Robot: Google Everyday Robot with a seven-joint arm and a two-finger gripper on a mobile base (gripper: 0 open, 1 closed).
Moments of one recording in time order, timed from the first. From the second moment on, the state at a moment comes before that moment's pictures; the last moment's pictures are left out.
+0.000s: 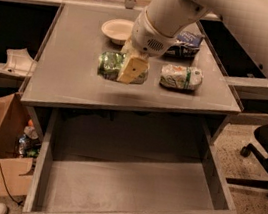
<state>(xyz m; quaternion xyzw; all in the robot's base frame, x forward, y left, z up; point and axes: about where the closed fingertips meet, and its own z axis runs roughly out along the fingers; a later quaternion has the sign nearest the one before) 0.578 0.024 0.913 -0.72 0.64 0.09 0.24</state>
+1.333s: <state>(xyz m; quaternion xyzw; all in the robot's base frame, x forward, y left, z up) 0.461 0.019 0.899 -0.68 0.68 0.08 0.25</state>
